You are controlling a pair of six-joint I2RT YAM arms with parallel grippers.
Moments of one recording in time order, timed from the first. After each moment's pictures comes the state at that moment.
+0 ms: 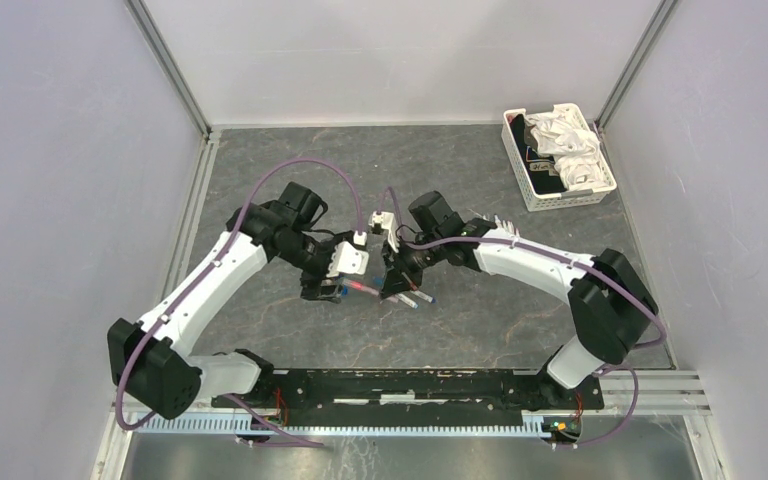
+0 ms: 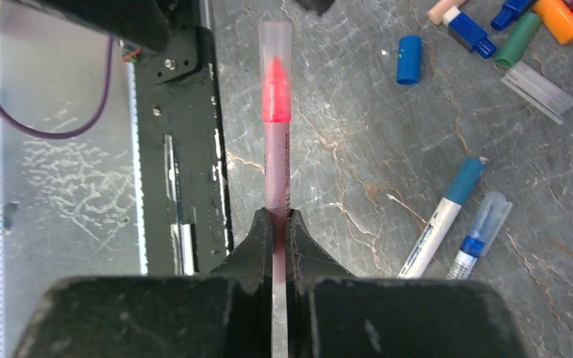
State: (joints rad) left arm -0.47 1.26 1.15 -1.16 0.68 1.24; right arm 0.78 1.59 1.06 -0.31 -0.77 -0.13
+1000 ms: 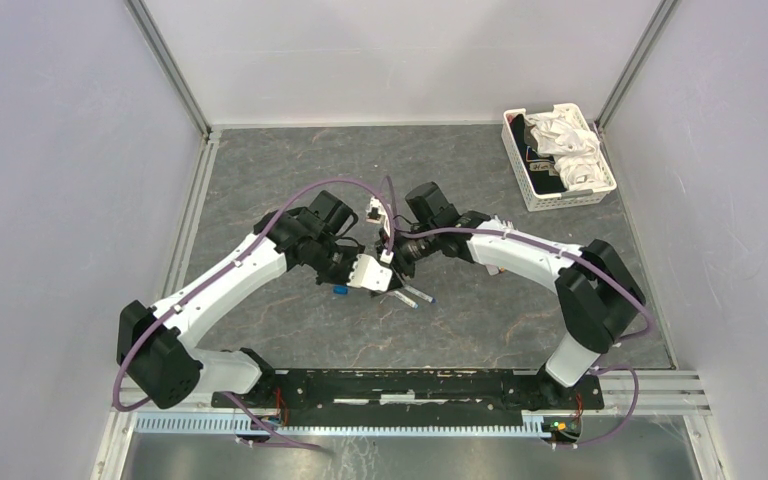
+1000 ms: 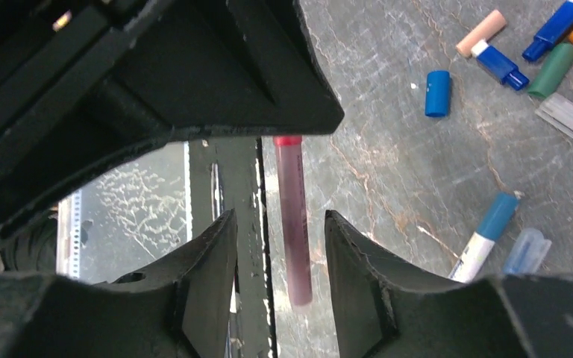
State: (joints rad) left arm -0.66 1.31 1.12 -1.00 0.42 1.21; right arm 0.75 1.66 1.14 -0.28 -0.91 0.01
